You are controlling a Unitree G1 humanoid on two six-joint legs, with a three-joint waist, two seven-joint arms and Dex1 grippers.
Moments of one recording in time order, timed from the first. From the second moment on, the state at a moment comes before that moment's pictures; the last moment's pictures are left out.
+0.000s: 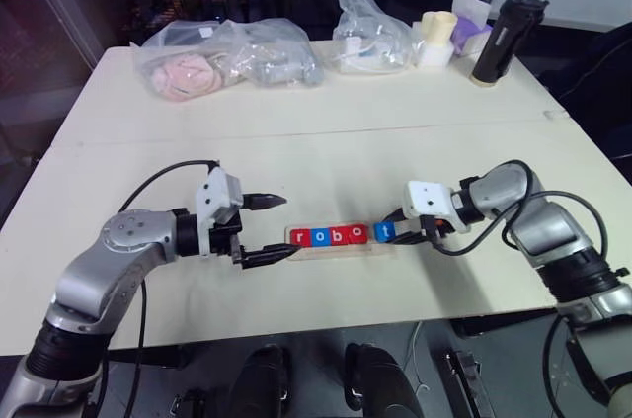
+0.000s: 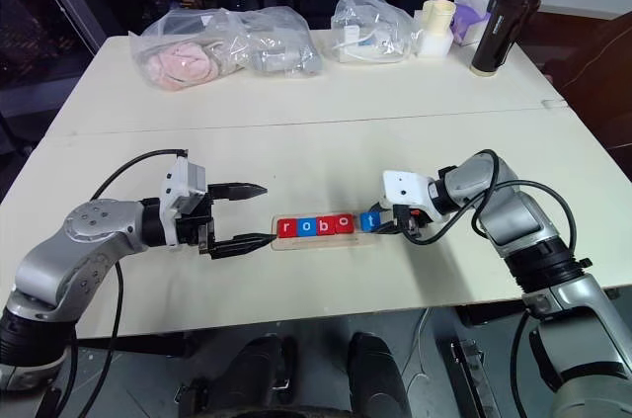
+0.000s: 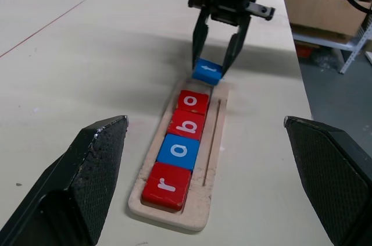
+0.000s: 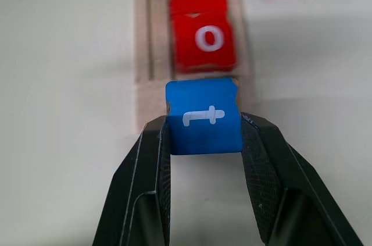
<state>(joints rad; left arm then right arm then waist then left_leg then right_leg) -0.25 0.71 -0.01 -0.40 -0.58 0.54 -0.99 -0.64 -0.79 0.32 0.18 0.02 0.16 1.38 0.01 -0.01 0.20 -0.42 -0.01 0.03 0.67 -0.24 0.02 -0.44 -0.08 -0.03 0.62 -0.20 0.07</state>
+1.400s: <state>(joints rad) -0.21 0.71 -0.01 -0.43 -0.60 0.54 -0.94 -0.68 -0.72 0.35 0.23 -0.01 0.18 1.42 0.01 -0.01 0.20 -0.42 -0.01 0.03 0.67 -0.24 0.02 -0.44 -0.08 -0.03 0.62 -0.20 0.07</state>
